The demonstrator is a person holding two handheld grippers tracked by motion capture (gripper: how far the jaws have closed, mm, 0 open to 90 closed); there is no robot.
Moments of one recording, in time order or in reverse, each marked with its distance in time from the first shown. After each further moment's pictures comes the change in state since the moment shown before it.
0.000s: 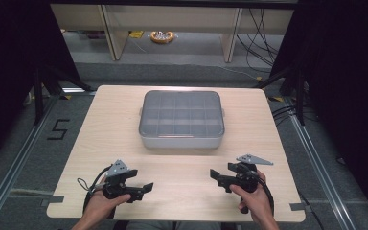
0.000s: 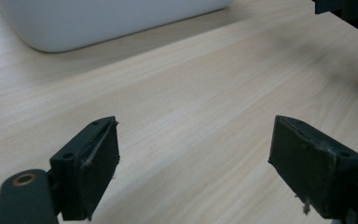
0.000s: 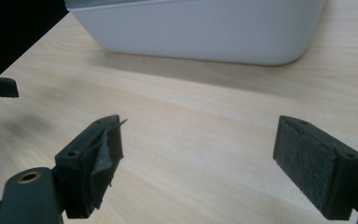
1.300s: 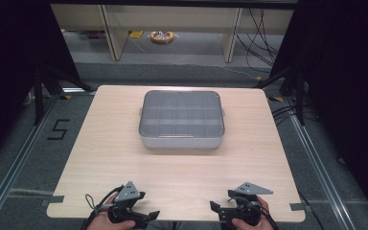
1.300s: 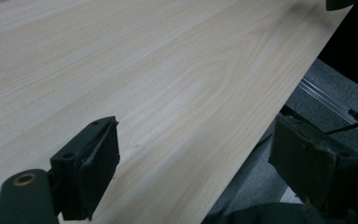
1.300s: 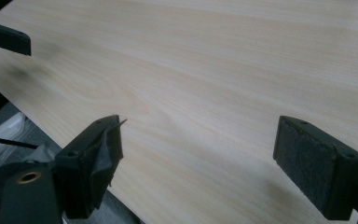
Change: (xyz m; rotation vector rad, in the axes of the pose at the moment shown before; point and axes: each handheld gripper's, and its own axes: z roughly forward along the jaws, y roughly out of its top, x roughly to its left) left arm -0.044 -0.032 -0.006 0.136 -0.067 0.099; right arm 0.028 -0.063 -0.029 0.113 0.030 -0.054
